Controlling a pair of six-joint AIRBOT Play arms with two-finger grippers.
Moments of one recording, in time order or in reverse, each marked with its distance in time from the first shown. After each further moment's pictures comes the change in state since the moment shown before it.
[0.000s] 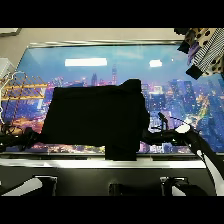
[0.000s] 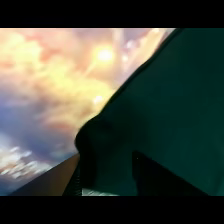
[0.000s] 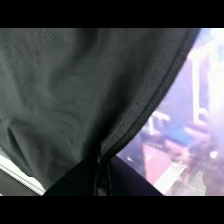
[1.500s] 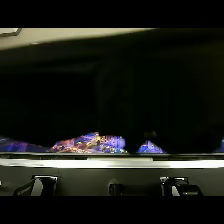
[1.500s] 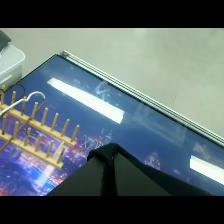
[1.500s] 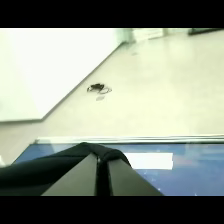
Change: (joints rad) left arm -0.261 0.708 0.957 0.335 -0.163 -0.551; right arm 0.001 0.546 1.274 -0.536 0.112 0.490
